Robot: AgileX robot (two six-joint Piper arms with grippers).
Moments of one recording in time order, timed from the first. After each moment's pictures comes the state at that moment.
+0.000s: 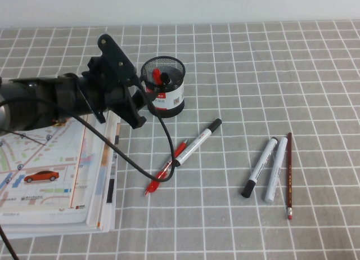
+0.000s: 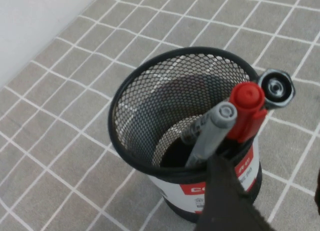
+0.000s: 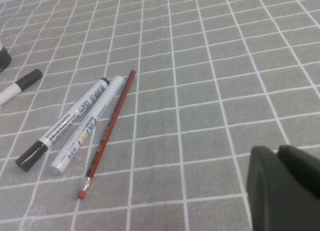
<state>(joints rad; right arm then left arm) 0.04 -0.01 0.03 0.14 0.37 0.11 -0.27 1.83 -1.14 -1.70 0.49 2.41</state>
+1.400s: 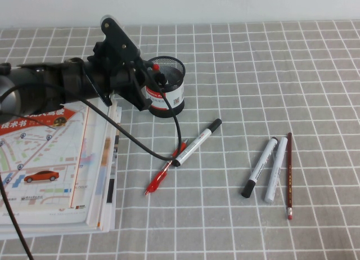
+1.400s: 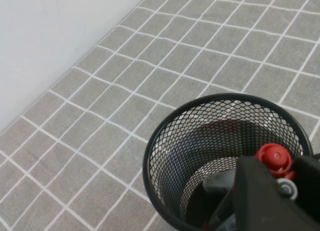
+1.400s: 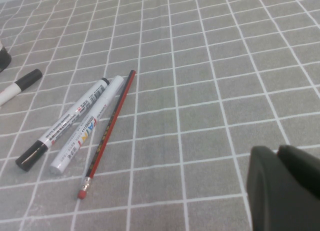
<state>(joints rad) 0.04 -0.01 0.03 0.14 0.37 0.11 -0.27 1.90 -1.26 -1.70 0.51 2.37</state>
